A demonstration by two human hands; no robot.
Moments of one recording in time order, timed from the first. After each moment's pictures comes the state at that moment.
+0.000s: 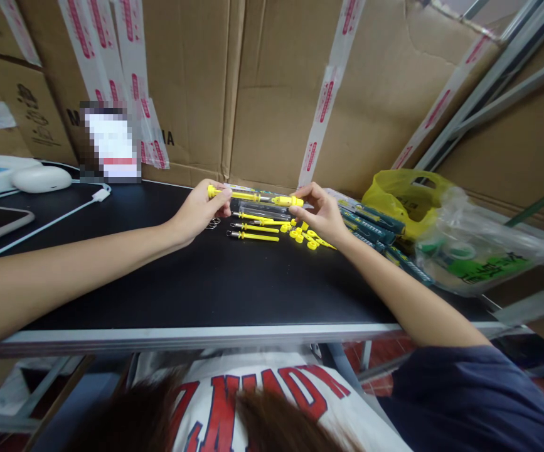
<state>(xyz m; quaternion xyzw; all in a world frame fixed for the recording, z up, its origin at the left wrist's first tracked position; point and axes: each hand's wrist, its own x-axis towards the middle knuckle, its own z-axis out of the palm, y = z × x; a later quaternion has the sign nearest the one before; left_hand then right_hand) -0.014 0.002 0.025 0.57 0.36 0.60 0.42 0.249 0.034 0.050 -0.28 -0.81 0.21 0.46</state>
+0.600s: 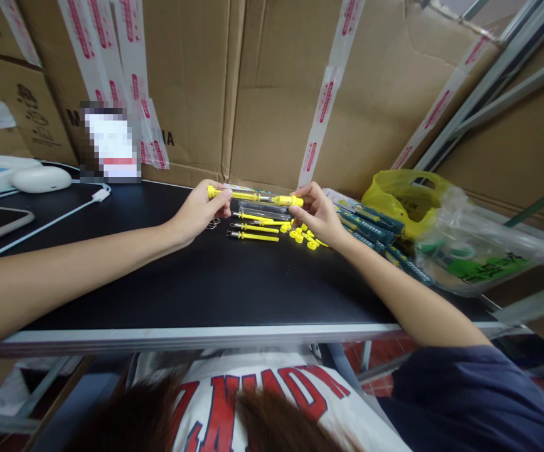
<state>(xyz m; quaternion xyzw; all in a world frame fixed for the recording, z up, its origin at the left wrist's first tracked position) -0.013 0.000 0.024 0.57 0.36 0.60 0.42 0.243 0.028 0.049 -0.26 -0.82 0.27 0.44</state>
